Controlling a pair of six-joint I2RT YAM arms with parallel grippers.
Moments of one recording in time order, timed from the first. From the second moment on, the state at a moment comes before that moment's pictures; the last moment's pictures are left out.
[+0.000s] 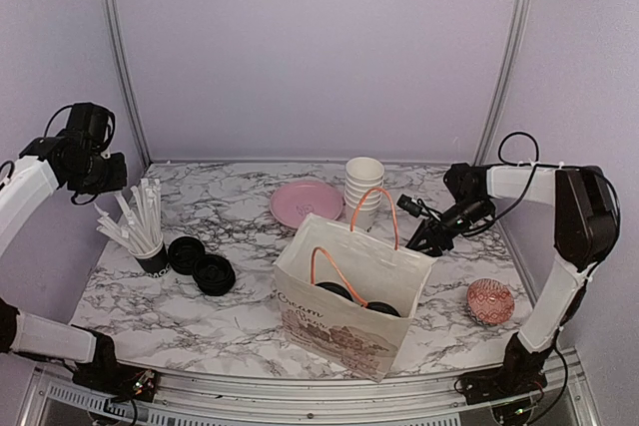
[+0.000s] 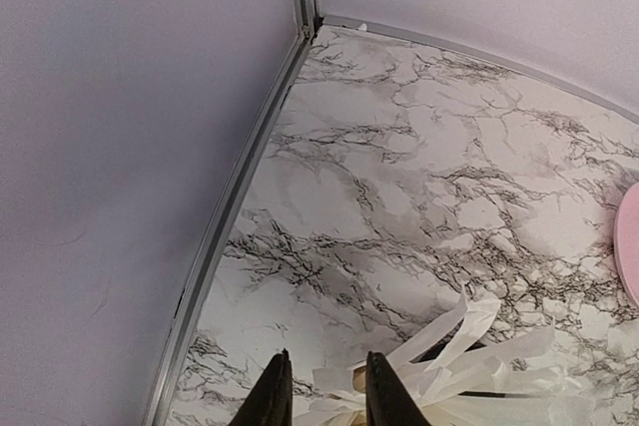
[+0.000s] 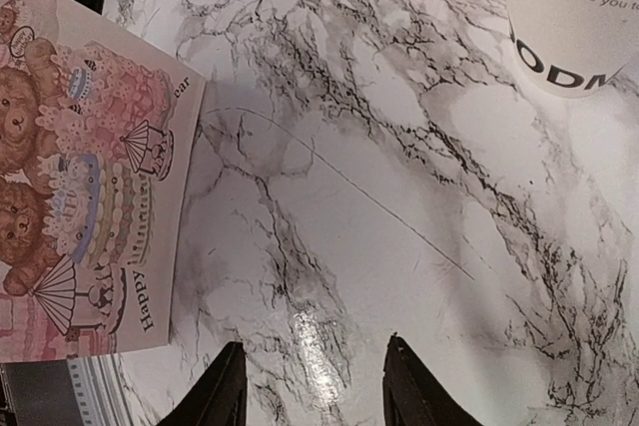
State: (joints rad) left arm -0.10 1.20 1.23 -0.85 -0.32 -0.26; right arm 0.21 1.77 1.20 -0.92 -0.82 -0.82
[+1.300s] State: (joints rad) left arm -0.10 1.19 1.36 -0.87 -0.32 -0.23; right arm 0.22 1.77 1.20 -0.92 -0.80 -0.82
